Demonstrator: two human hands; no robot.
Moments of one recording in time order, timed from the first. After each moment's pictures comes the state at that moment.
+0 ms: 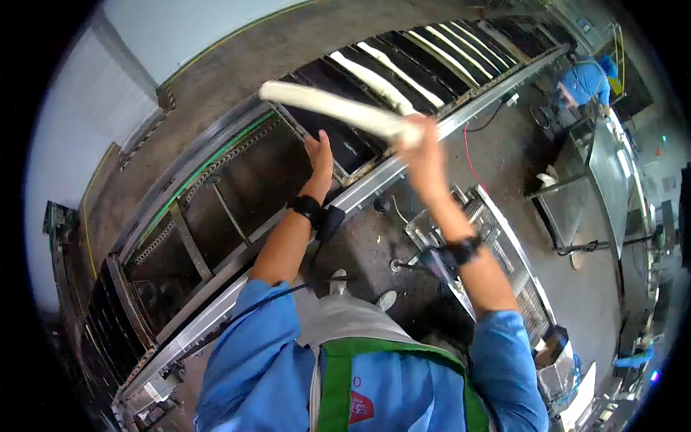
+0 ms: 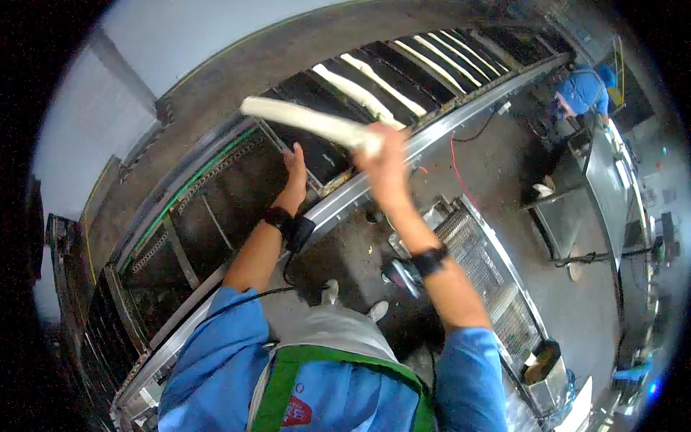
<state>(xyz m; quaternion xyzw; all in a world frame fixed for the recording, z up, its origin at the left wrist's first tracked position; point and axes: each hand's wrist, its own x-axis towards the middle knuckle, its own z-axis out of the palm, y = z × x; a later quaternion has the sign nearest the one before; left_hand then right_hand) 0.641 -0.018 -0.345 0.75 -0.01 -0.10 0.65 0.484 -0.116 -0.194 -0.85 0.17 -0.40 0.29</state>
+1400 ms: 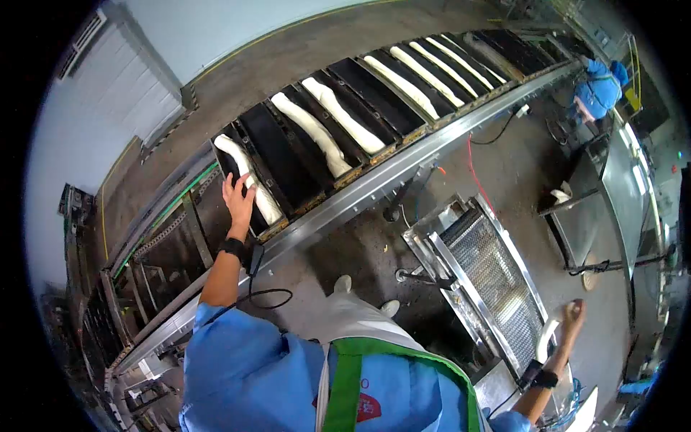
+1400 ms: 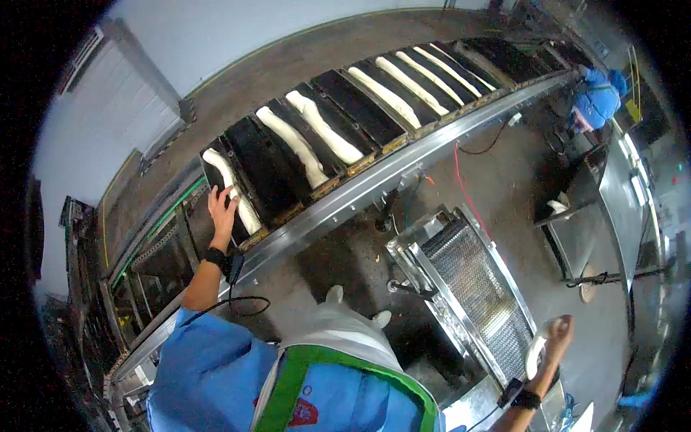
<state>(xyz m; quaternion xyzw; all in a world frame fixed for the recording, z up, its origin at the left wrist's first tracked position) 0.641 0.191 -0.314 0.92 -0.16 0.14 0.33 -0.004 -0.283 -0.198 -0.75 0.55 -0.24 0.26</state>
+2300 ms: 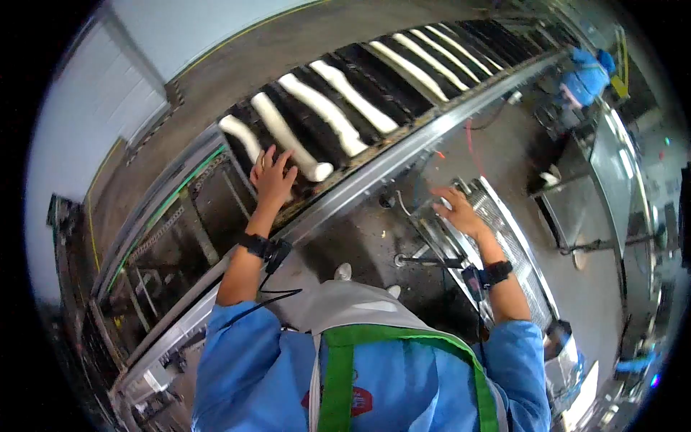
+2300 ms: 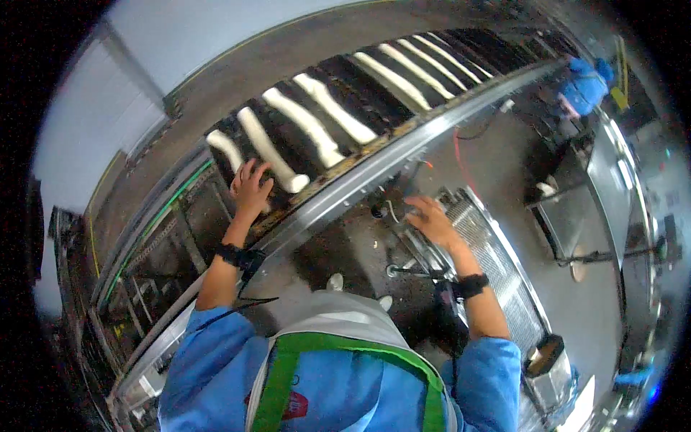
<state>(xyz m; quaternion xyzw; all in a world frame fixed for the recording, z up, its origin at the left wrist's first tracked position) 0.622 0.149 -0.284 0.92 -0.30 0.08 0.24 0.351 -0.147 -0.238 -0.91 0.14 -0.01 0.38</state>
